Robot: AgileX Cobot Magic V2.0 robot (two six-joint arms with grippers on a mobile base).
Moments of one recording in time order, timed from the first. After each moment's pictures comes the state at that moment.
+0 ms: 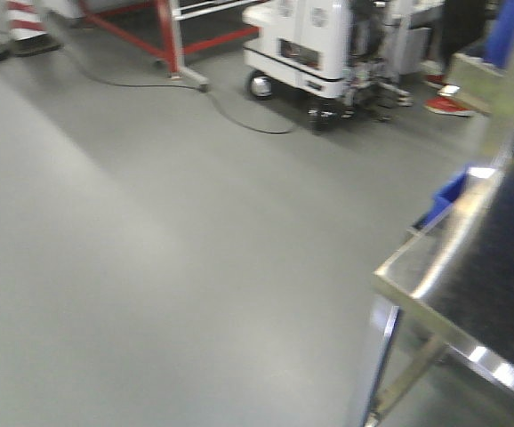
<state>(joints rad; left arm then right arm) -0.09 0.48 -0.37 -0.02 0.29 -0.01 0.21 0.32 -0.47 -0.12 0.43 0.15</state>
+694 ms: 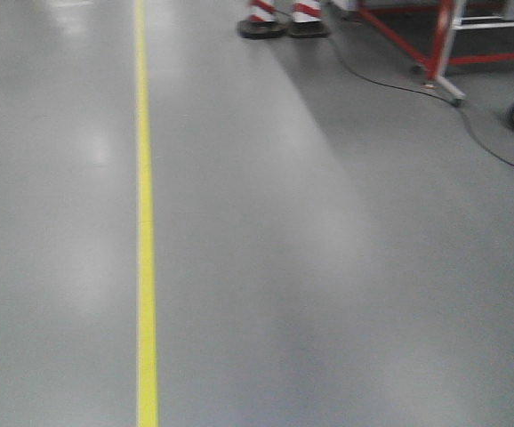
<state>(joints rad) -0.09 0.48 -0.37 -0.02 0.29 -0.01 0.21 0.32 -0.47 -0.12 0.43 0.15</state>
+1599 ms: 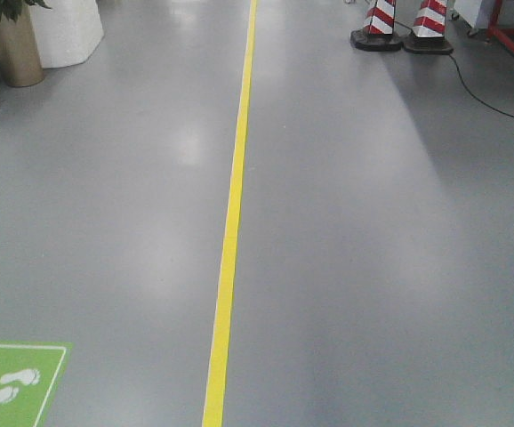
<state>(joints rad) -0.09 0.48 -0.37 -0.02 0.29 -0.01 0.21 0.32 -0.47 -0.12 0.43 0.15</state>
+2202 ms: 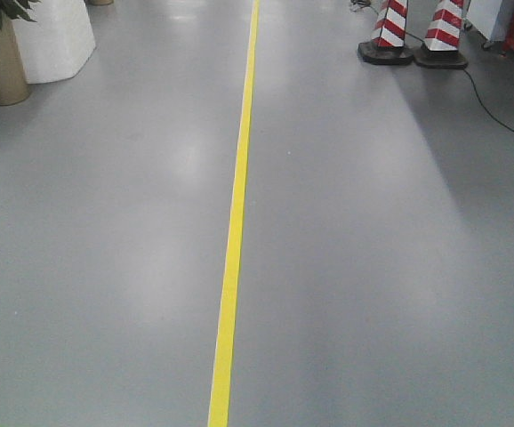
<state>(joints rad) -0.09 0.48 -0.37 -0.02 0.29 -0.01 0.21 0.32 -0.47 -0.12 0.43 0.15</state>
